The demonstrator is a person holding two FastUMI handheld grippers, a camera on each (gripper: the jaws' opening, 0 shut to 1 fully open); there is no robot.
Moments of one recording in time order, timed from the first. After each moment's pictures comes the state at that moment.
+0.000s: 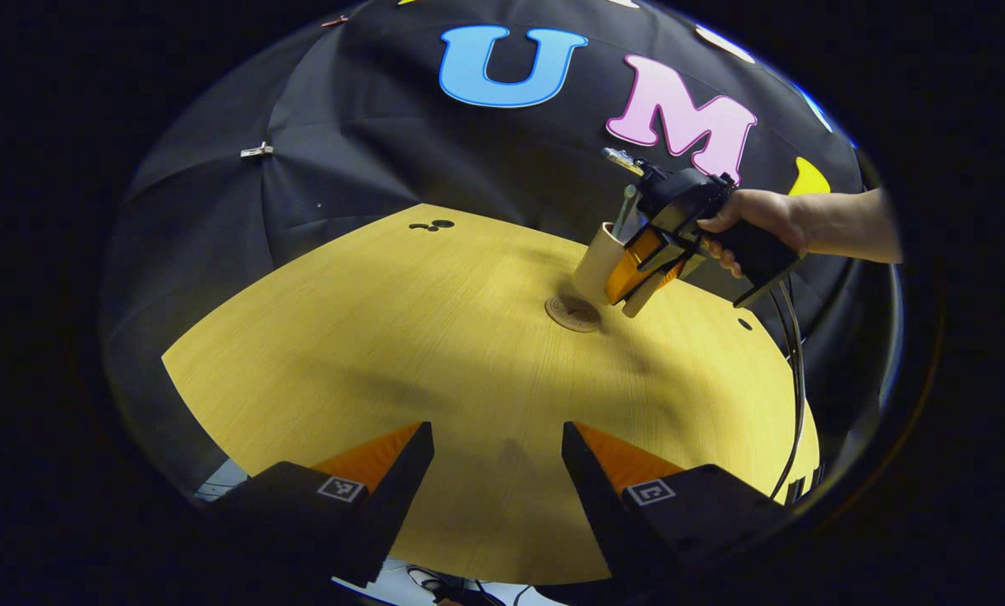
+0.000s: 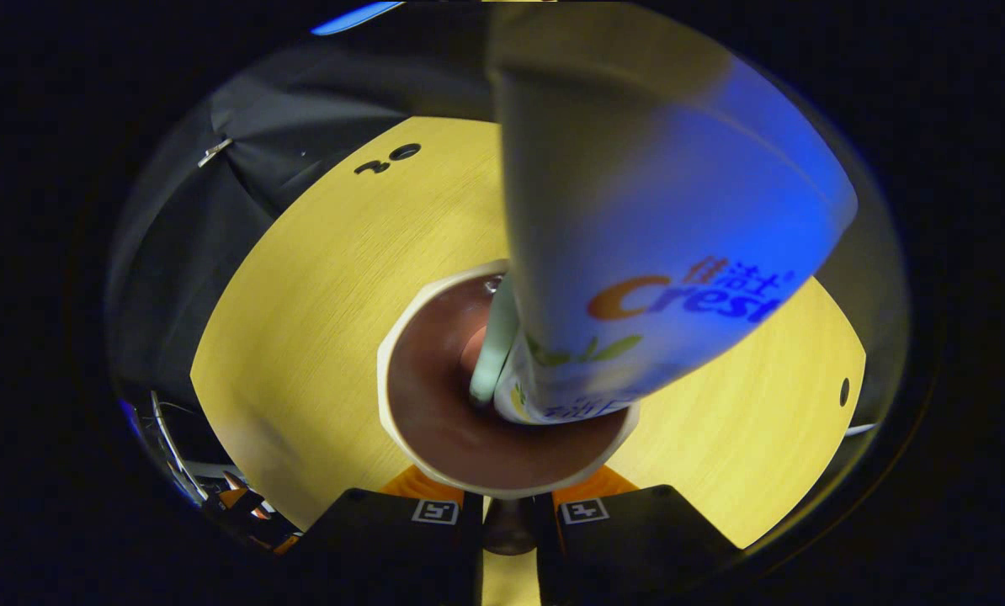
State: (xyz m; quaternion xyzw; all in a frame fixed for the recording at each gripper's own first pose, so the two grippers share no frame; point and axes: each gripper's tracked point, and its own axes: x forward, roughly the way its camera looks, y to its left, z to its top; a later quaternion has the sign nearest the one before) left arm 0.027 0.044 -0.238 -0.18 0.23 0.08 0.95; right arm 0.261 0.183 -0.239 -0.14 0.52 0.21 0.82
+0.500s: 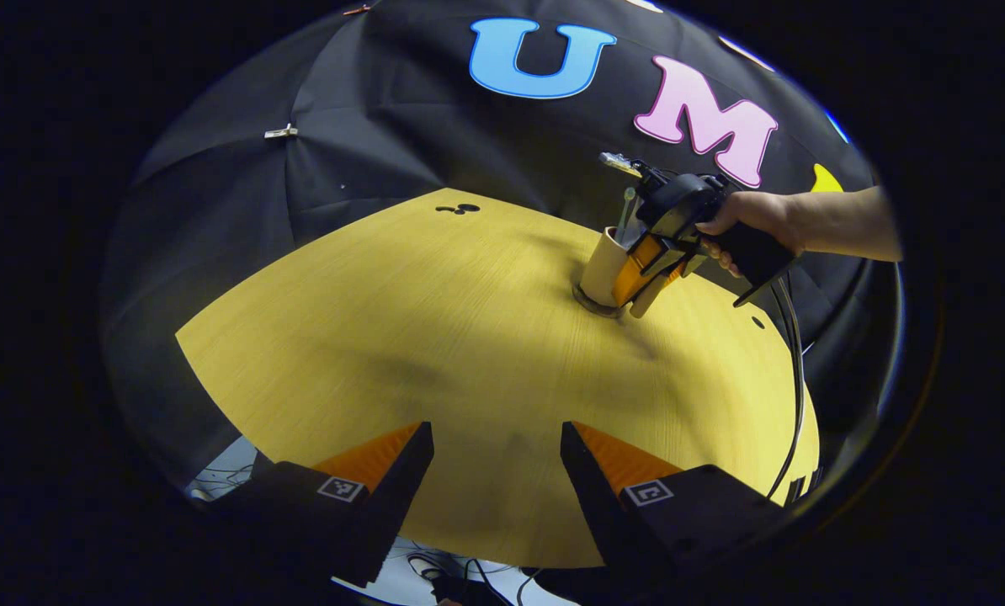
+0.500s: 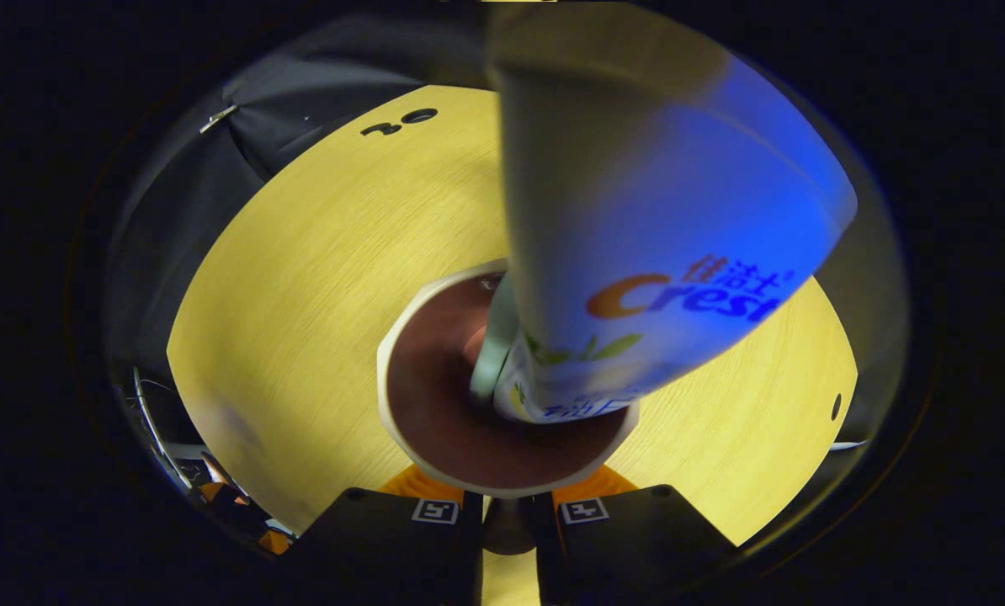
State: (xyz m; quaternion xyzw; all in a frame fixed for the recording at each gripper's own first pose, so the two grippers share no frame) left arm 0.002 0.063 -0.254 -0.19 0.26 0.10 0.94; right arm 0.257 0.199 -0.272 -0.19 0.54 0.19 0.80
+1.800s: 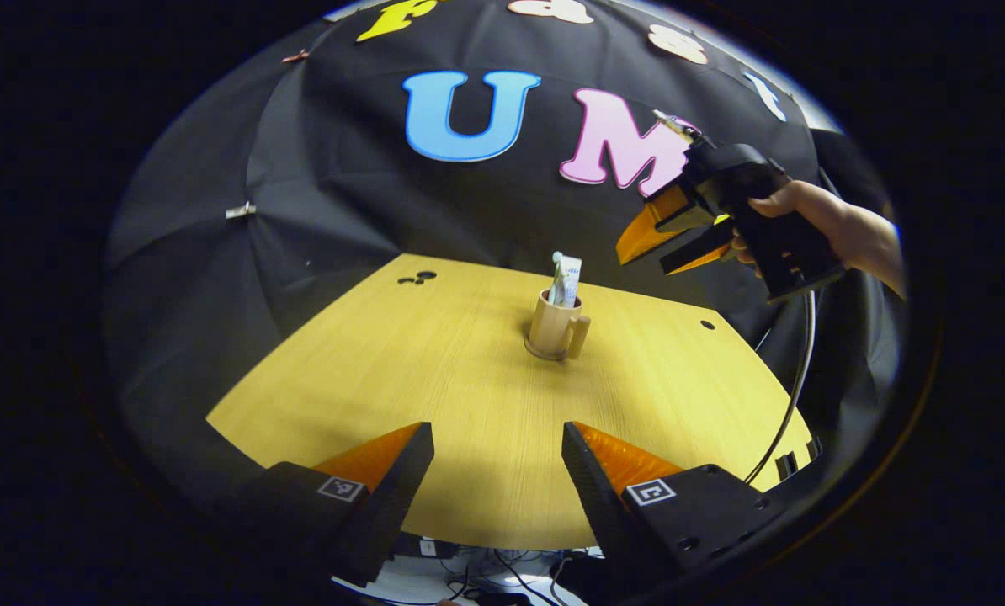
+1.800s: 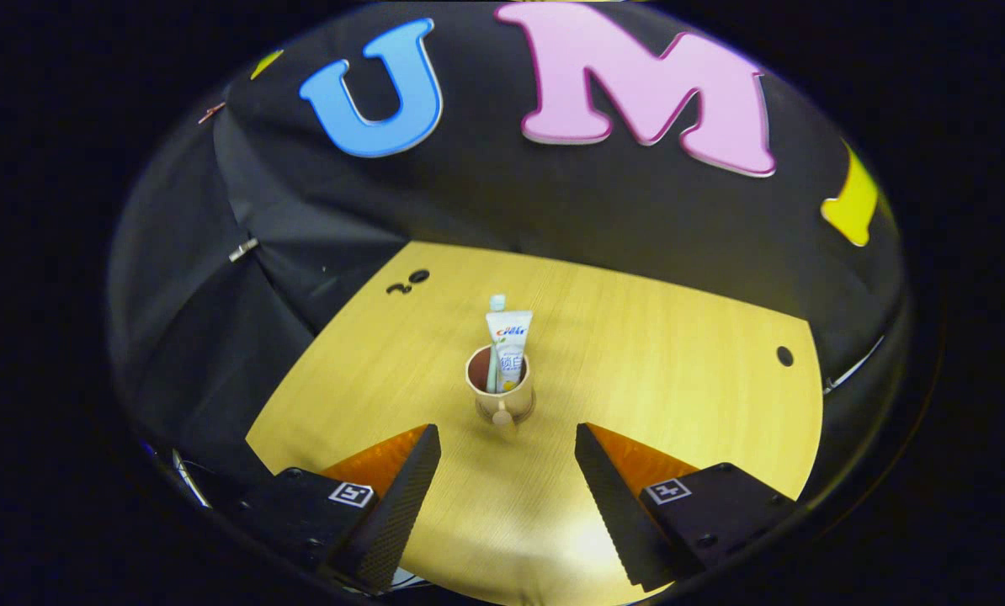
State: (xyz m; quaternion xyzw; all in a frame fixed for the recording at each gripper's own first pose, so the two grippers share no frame) left arm -0.034 0.054 -0.141 -0.11 0.17 0.02 0.98; right arm 0.154 0.150 -0.043 -0.03 0.32 0.15 0.94
